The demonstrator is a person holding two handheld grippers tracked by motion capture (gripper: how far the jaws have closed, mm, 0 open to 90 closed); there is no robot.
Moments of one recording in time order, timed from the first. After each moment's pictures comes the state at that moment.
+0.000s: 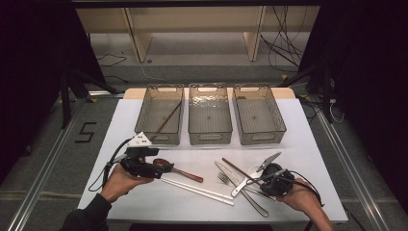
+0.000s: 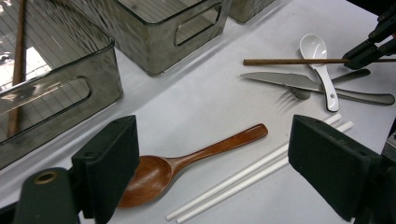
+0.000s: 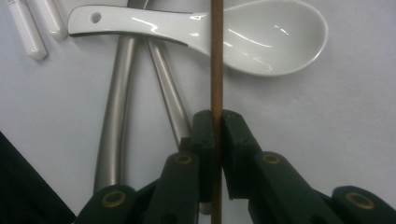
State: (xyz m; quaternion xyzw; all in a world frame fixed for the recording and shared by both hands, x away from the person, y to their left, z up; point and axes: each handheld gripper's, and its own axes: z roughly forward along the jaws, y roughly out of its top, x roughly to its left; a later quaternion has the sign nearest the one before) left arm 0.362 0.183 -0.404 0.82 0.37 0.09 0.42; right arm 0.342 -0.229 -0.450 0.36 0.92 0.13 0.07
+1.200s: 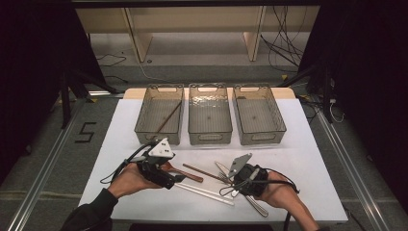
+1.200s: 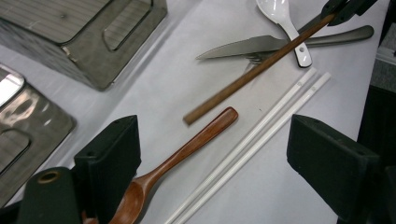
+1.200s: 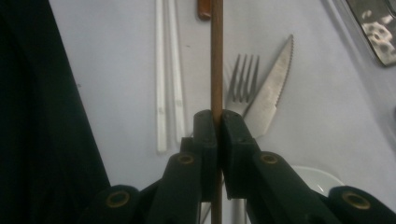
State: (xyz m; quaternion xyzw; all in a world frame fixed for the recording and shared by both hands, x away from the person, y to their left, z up) left arm 0.356 0.137 -0.399 0.90 0.22 0.09 0.36; right arm 0.325 -0.151 -0.406 0.18 0.96 0.20 0.09
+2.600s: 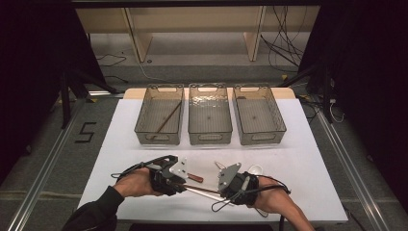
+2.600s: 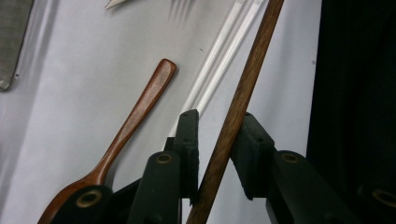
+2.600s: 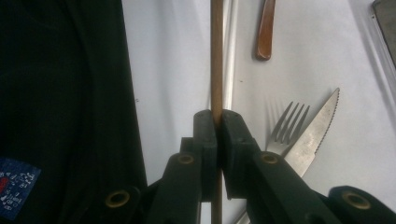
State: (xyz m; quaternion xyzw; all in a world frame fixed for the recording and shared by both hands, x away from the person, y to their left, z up) left arm 0.343 0.109 -0.412 0.97 0.07 0.04 0.24; right arm 0.305 -0.127 -0.398 0.09 0.97 0.21 0.08
